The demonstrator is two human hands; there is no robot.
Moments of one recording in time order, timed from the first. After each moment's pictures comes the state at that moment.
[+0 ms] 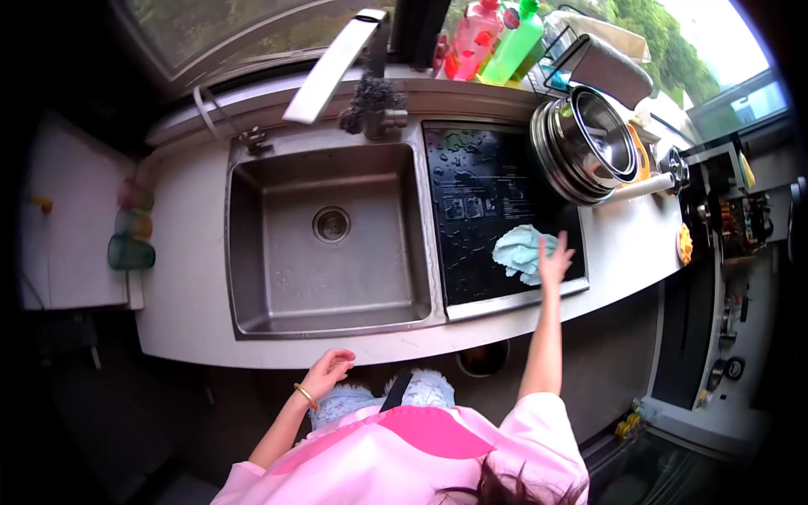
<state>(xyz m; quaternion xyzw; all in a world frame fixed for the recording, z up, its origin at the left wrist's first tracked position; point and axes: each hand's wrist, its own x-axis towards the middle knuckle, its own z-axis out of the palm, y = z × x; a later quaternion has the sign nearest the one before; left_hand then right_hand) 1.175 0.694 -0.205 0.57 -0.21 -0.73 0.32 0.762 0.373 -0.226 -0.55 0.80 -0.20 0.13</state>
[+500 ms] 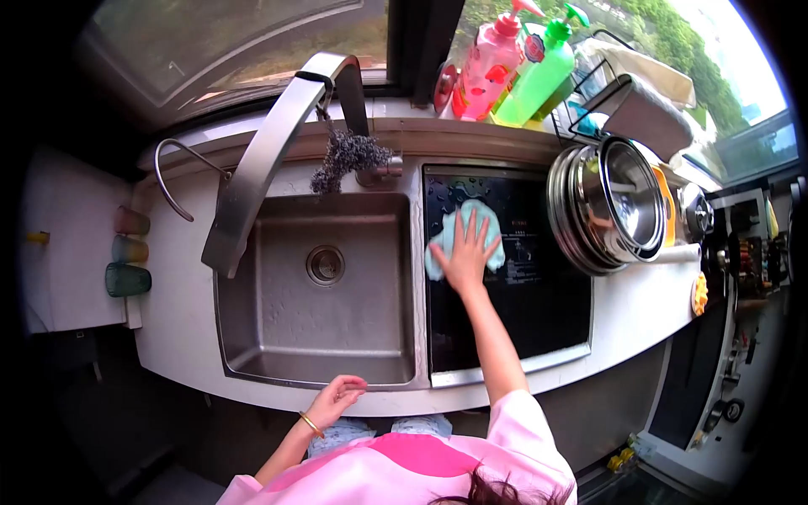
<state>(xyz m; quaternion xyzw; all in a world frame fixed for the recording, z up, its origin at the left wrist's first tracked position) 1.135 0.603 -0.185 0.55 -0.20 -0.72 0.37 0.963 0.278 -0.246 -0.82 0.55 -0.12 0.04</state>
